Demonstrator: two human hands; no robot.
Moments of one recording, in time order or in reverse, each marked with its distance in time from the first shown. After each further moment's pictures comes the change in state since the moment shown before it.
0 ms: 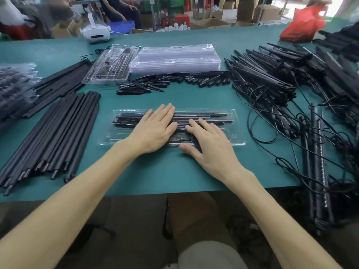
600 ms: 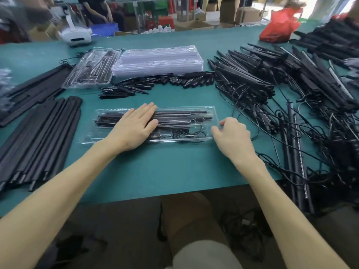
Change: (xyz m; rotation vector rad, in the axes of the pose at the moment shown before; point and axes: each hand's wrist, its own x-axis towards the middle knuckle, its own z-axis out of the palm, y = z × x) left_hand 0.015 -0.026 0.000 -0.050 0.043 0.035; right_hand -0.003 0.047 -0.035 0.176 0.151 0.613
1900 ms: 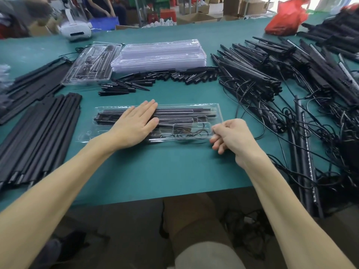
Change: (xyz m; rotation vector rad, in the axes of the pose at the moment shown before) left_hand 0.003 -0.002 -0.002 0.009 -0.047 0.005; right_hand 0.007 0.002 0.004 0.724 -0.198 0.186
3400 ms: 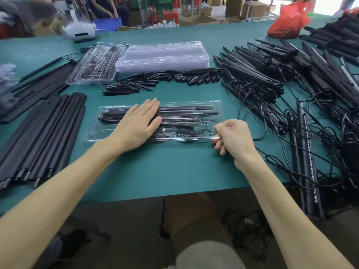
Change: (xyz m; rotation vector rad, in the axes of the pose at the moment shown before) left_hand -0.012 0.008 -0.003 -0.056 0.086 0.013; right_hand 0.005 0.014 0.006 -0.081 0.095 -0.091
